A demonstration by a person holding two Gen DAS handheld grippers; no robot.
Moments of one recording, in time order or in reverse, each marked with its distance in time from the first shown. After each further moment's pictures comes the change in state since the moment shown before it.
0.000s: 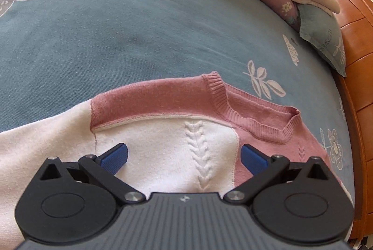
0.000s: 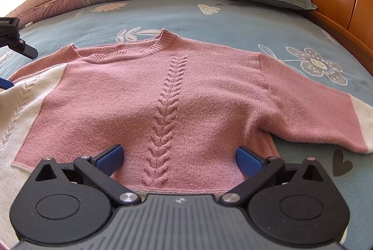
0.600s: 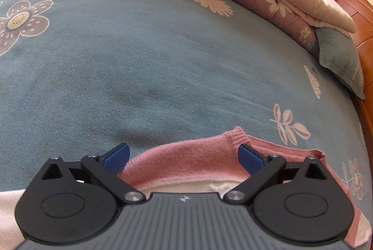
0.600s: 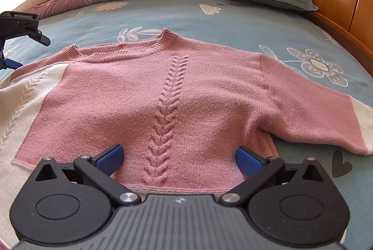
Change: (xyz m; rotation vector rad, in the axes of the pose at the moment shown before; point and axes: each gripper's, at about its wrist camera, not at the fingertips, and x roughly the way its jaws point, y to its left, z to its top) left arm -0.012 -0.010 0.021 0.034 -0.116 -0.044; right arm -0.001 0.000 0.000 -0.007 0.003 0.003
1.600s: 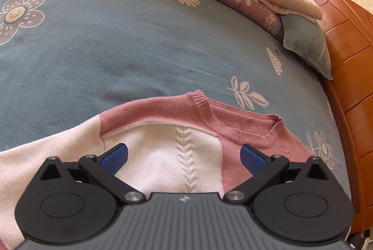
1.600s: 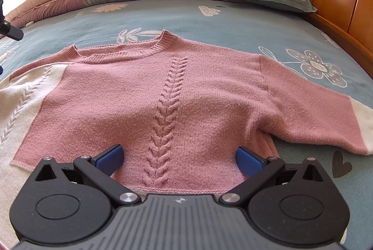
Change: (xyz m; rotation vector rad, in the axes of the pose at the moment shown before) left arm -0.059 0.010 -0.035 0.000 0.052 -0.050; right arm 0.001 0.002 -0.001 0.000 -0.014 -0.009
